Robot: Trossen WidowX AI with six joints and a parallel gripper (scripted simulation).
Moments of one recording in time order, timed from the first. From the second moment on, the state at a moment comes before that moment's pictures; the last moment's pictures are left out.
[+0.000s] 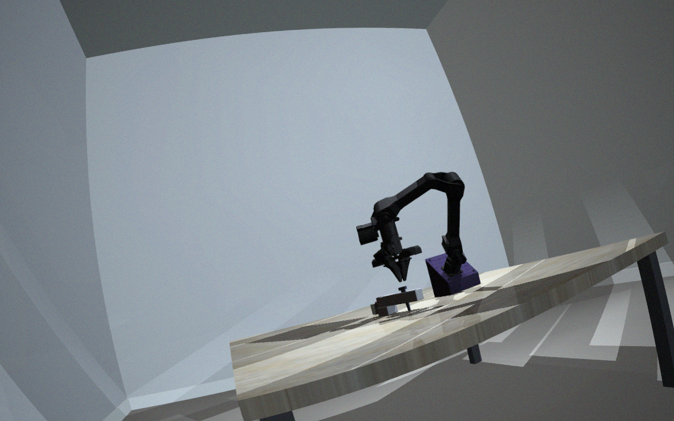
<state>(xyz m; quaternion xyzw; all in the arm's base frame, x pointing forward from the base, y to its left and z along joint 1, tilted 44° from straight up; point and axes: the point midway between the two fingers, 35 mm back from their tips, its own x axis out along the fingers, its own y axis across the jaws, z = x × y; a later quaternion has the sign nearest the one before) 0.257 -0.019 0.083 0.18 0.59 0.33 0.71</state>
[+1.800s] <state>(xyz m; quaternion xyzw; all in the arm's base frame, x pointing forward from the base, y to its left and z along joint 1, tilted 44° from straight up) 0.308 -0.108 -0.047 -0.38 0.18 0.65 0.63</state>
